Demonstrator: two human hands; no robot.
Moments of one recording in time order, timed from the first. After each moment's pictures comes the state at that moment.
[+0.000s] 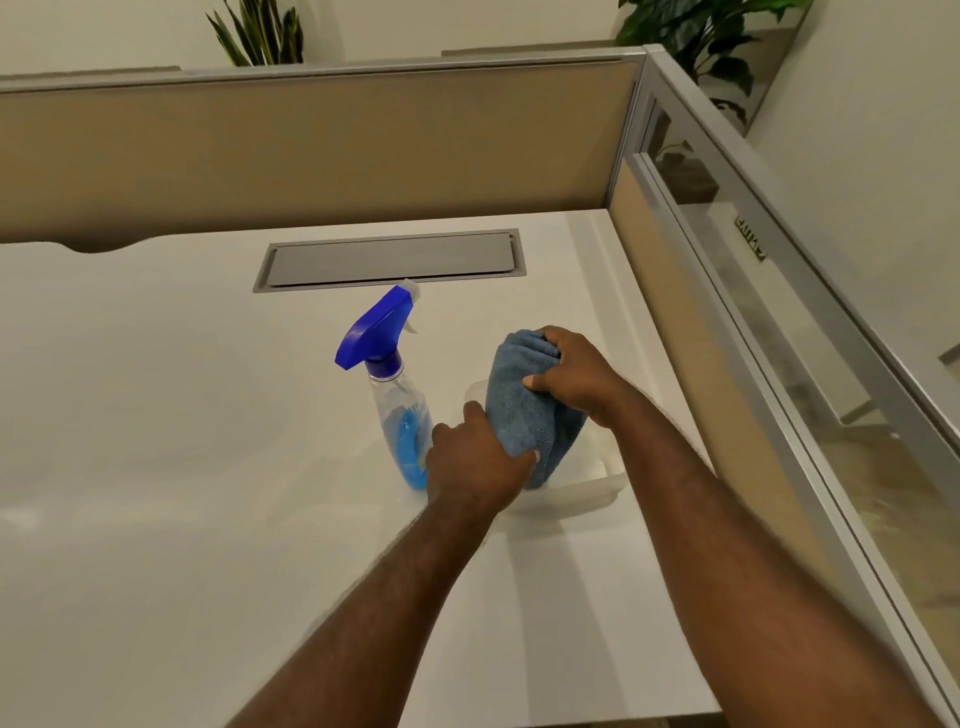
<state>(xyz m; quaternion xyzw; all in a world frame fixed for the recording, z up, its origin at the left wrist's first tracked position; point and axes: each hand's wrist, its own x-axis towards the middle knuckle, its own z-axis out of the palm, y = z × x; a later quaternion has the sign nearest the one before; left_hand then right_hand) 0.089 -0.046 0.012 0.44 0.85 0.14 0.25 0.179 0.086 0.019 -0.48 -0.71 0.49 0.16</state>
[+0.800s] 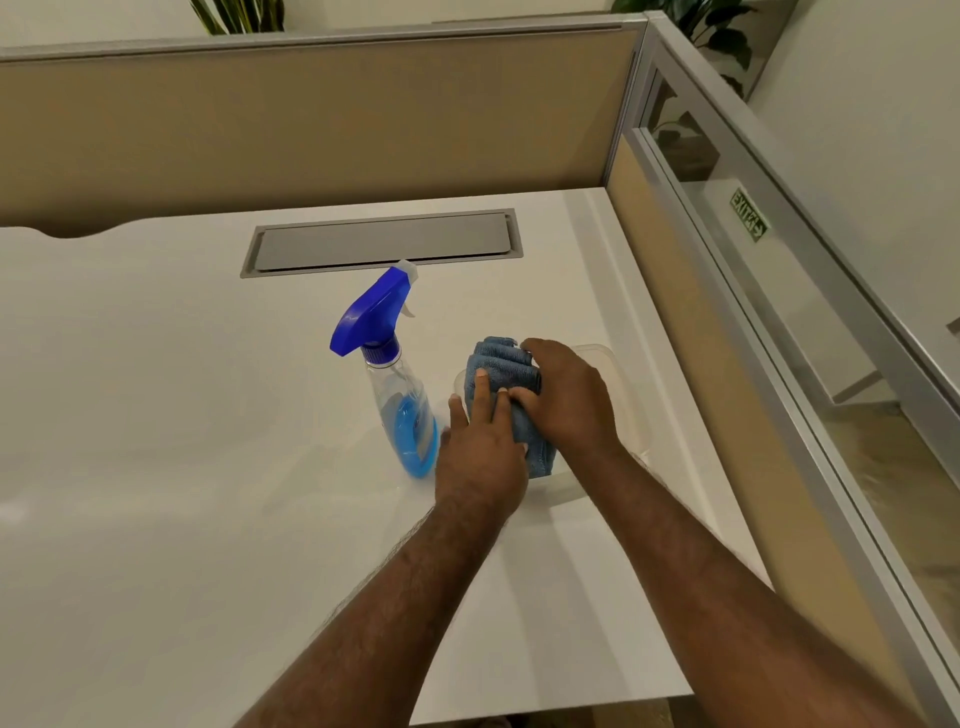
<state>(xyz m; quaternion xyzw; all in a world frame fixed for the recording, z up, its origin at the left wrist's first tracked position) 0.093 -0.046 -0.010 0.56 0.81 0.02 0.20 0.173 0.034 -0.004 -0.50 -0.80 0.23 0.23</state>
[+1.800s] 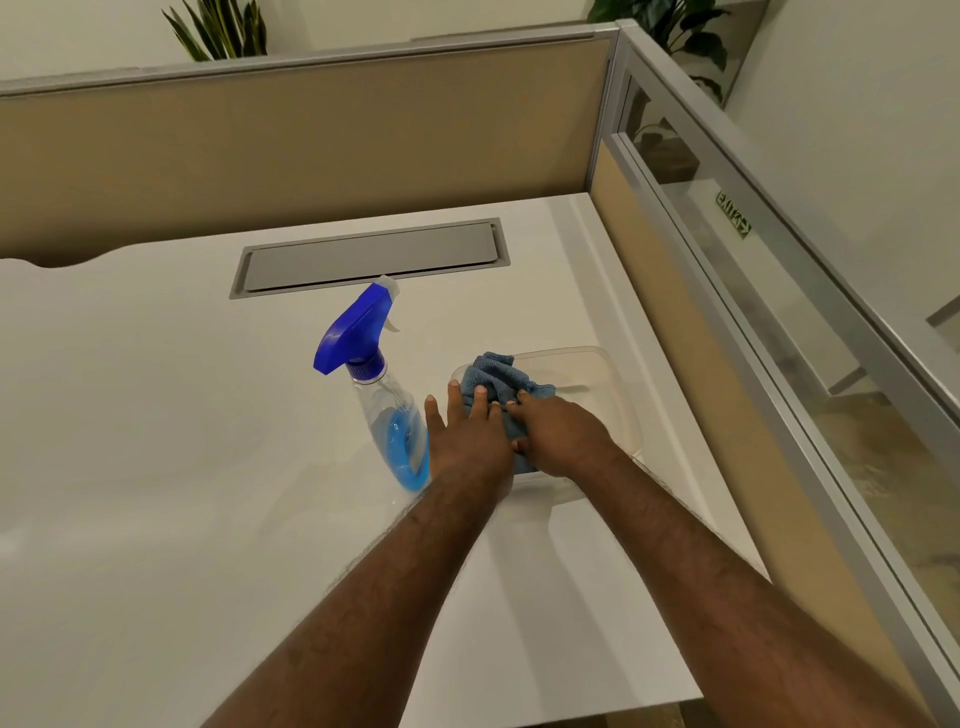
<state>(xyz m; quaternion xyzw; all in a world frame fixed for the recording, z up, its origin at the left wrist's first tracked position) 0.083 -0.024 -0.008 0.61 0.77 -0.14 0.14 0.182 0.041 -0.027 -0.45 -0.86 0.20 -0.10</state>
